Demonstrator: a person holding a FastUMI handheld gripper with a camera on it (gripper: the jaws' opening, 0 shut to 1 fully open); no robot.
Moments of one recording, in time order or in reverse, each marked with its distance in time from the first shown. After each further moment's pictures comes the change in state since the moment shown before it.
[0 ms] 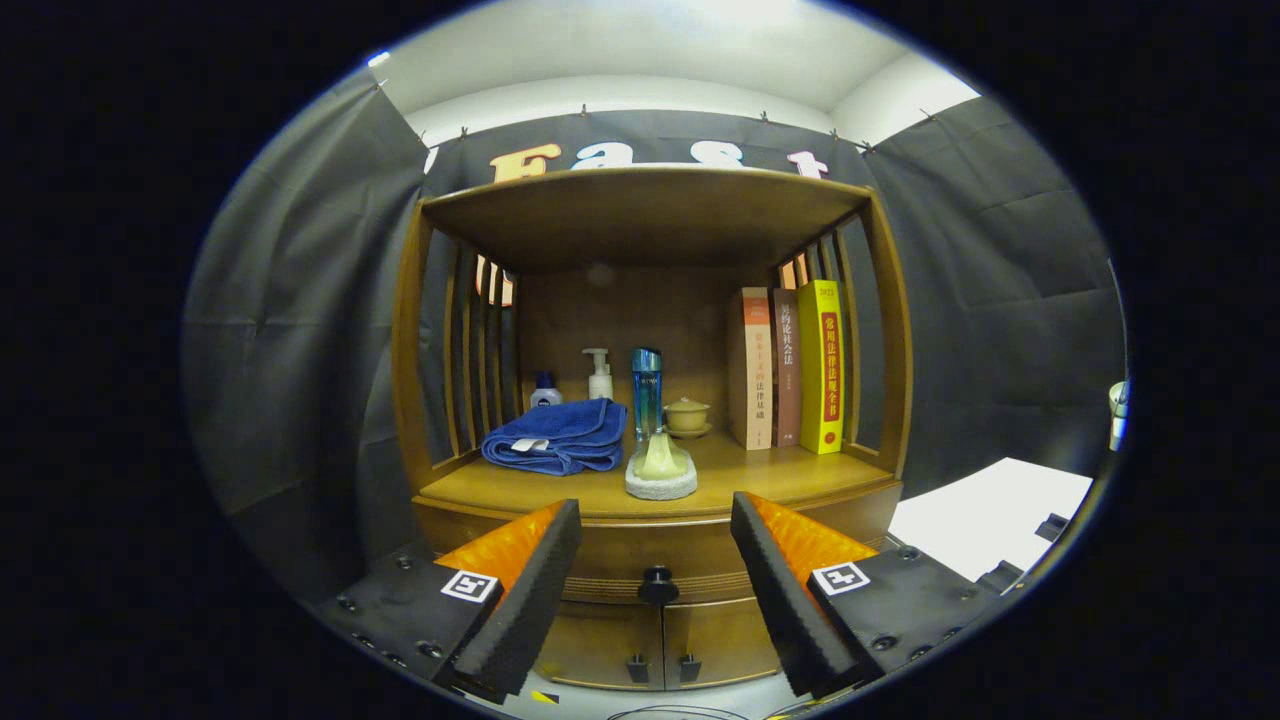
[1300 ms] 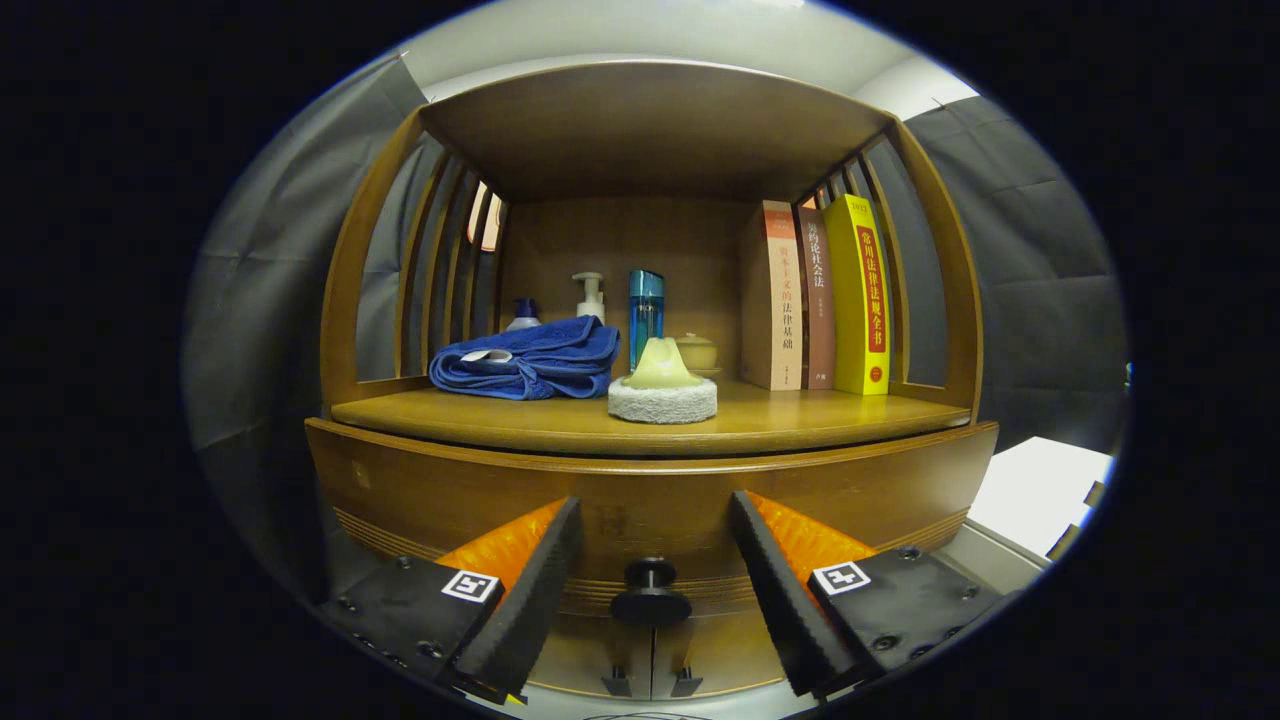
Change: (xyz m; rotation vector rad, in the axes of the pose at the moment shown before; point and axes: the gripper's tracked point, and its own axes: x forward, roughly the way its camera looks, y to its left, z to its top) arm 0.094 -0.002 -0.145 -0.043 0.086 -0.007
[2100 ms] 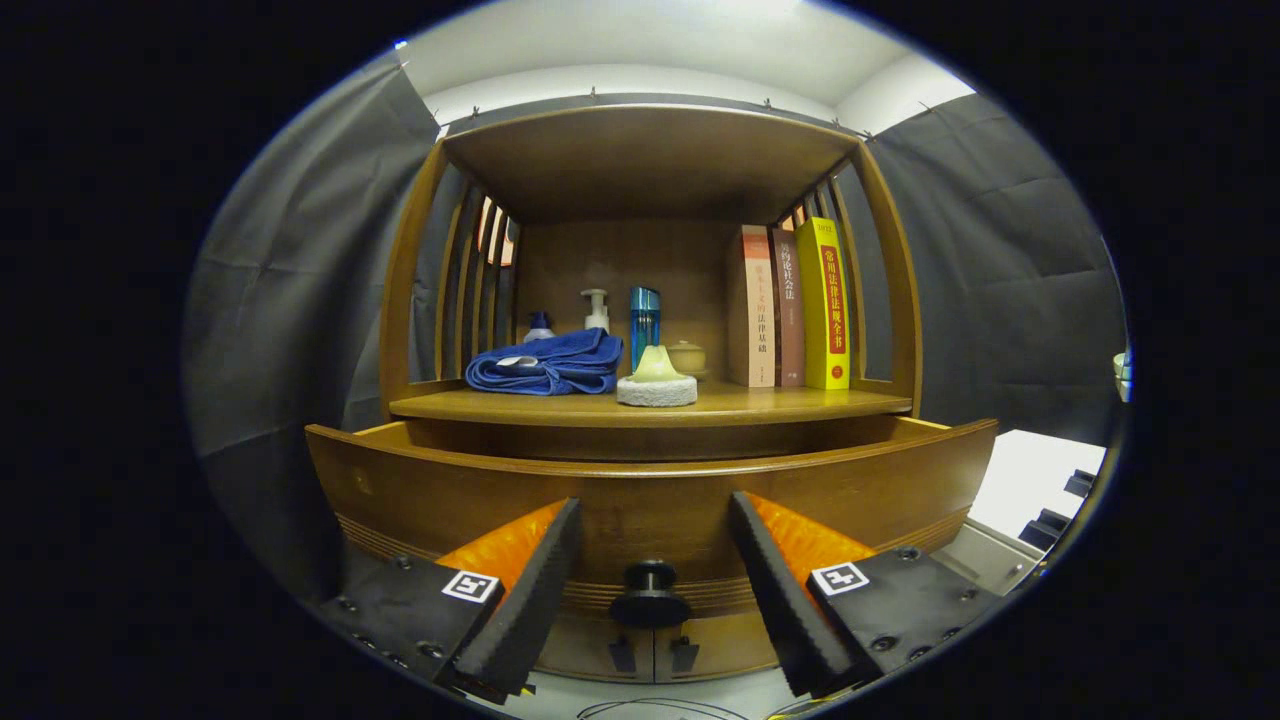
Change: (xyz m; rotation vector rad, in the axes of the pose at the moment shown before) arm -0.078 -0.002 0.010 0.012 -0.031 -0.003
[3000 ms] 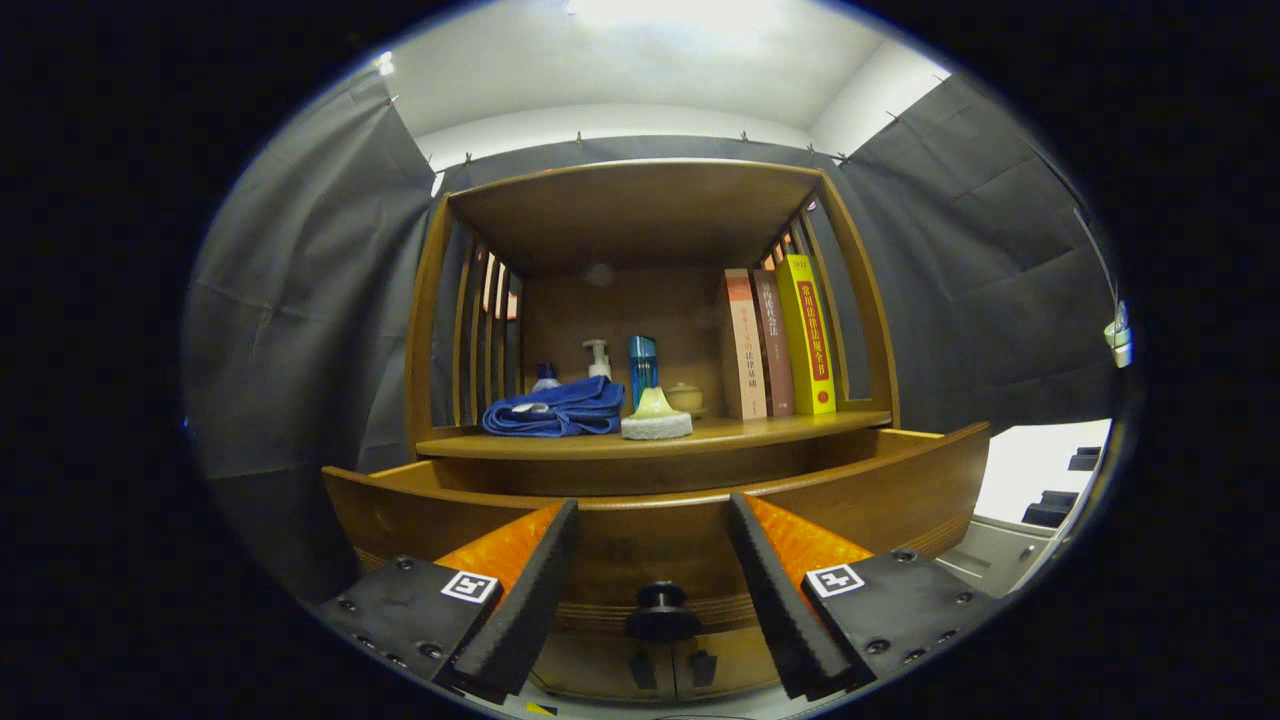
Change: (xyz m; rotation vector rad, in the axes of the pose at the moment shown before) arm -0.045 -0.003 0.009 0.060 -0.111 0.010
